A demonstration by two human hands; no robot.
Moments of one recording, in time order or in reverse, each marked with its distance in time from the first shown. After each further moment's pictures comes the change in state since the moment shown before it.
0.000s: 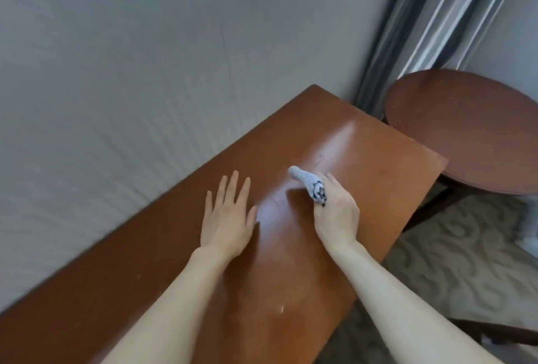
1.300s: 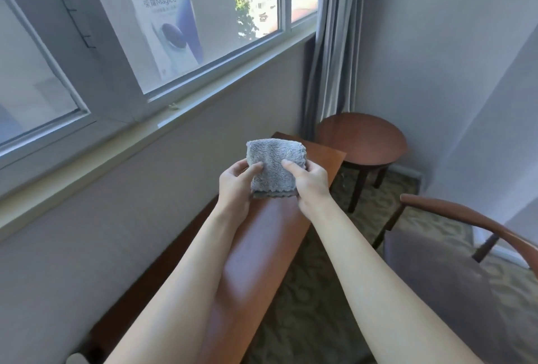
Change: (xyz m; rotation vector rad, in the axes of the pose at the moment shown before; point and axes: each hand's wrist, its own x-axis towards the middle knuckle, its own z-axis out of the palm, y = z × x) left_hand -0.374 0.010 -0.369 -1.714 -0.073 -0.046; right_hand -0.316 -0.347 -0.301 1.220 0.121 0.422
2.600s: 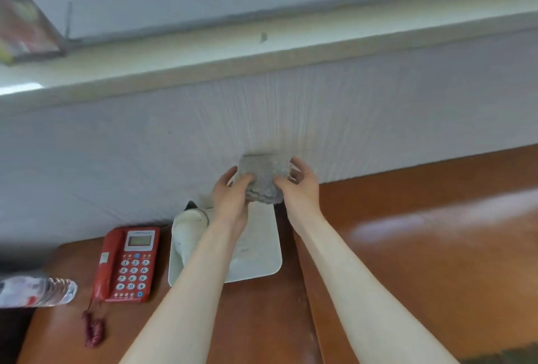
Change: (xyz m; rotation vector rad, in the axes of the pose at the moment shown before) left_hand -0.157 -0.095 -0.550 -0.258 1.070 0.011; right_hand -0.215 0.453 0.343 -0.358 -0.742 0.381
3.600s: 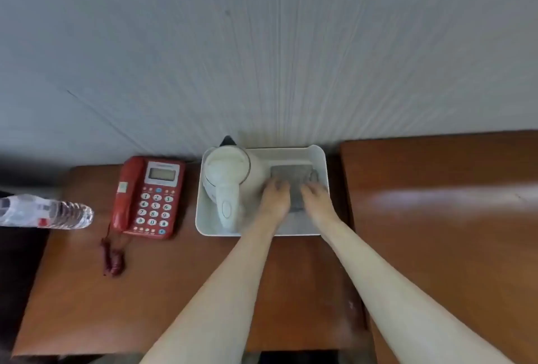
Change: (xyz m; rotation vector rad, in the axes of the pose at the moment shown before) left_hand 0.066 -0.168 -0.103 0.603 -0.071 -0.159; right_hand 0.008 0.201 0.018 -0.578 -0.151 0.210
